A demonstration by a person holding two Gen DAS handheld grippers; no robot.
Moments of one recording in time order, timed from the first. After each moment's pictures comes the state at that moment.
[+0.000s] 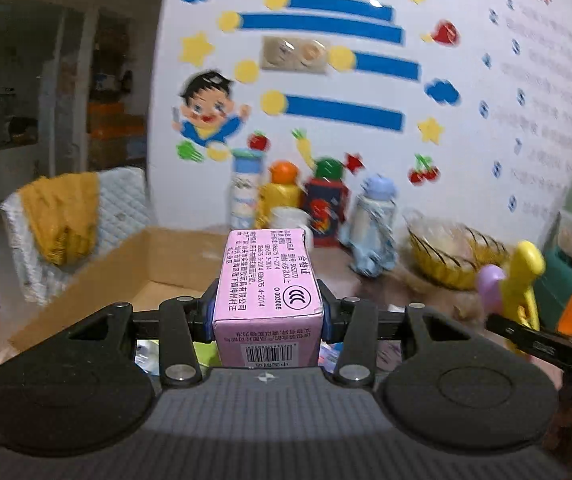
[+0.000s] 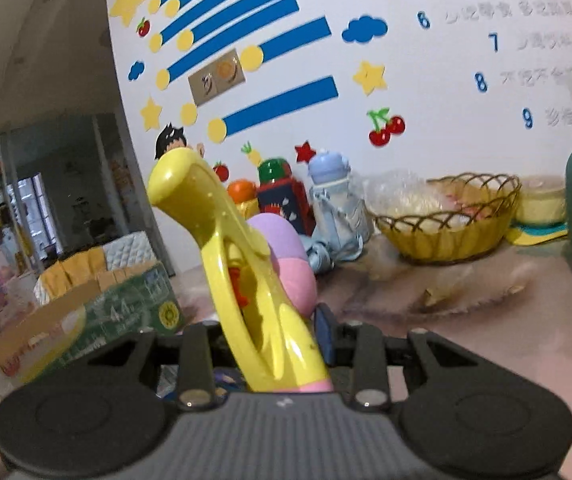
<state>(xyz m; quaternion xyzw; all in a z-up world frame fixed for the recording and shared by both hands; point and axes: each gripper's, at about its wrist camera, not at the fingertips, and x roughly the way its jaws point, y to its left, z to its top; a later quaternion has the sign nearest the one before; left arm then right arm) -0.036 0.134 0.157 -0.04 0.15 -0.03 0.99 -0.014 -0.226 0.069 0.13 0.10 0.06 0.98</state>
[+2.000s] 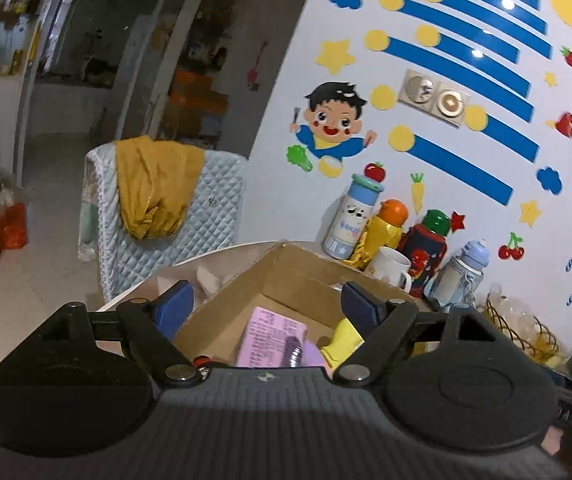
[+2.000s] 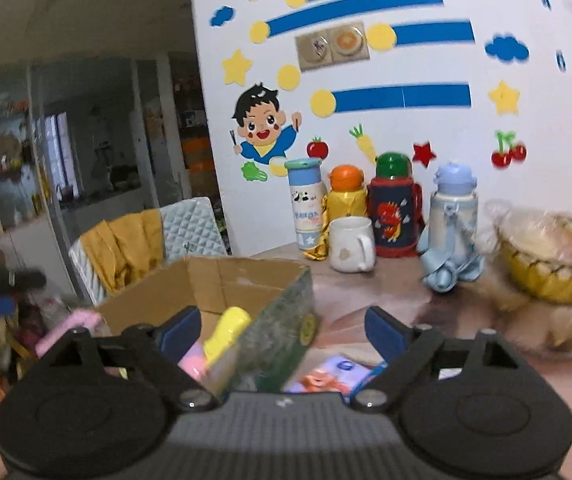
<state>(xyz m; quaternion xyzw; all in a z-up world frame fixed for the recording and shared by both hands) 0.004 0.258 0.147 -0.16 0.16 0.06 0.97 0.039 -0.045 0.127 0.04 0.15 0.09 0.98</state>
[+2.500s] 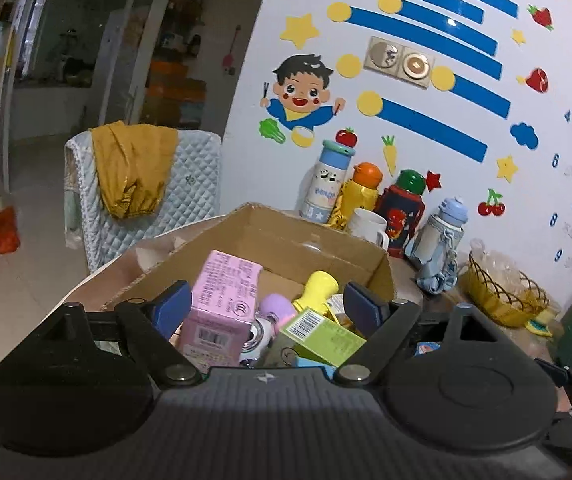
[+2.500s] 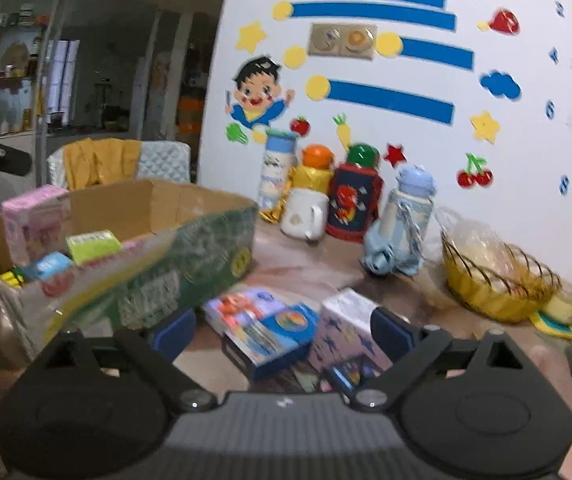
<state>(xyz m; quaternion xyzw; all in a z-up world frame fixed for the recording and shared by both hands) -0.011 0.225 0.135 -0.13 0.18 0.03 0.97 -0.003 -0.075 0.080 -0.09 0.16 0.04 0.98</state>
